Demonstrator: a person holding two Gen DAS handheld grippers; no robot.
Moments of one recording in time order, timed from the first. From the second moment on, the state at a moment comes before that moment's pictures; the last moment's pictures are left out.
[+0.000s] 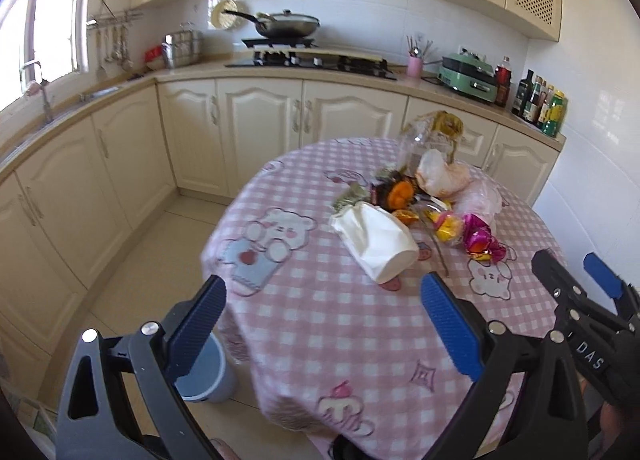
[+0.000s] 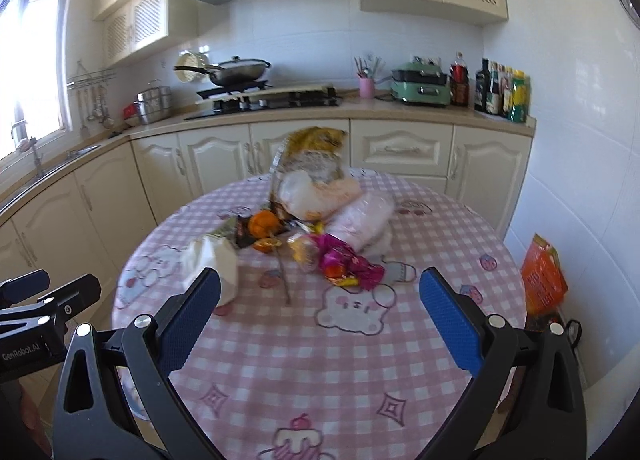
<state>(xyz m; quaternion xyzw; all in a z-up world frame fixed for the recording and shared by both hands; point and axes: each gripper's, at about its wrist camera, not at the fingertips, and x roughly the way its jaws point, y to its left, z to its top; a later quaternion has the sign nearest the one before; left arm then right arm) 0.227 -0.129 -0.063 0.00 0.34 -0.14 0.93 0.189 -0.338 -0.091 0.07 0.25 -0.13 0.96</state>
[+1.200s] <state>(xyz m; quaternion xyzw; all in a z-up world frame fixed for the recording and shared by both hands) 0.313 -0.175 -0.111 -0.02 0.39 -0.21 0.90 0.272 -0.385 -0.145 0.10 0.36 -0.11 0.92</state>
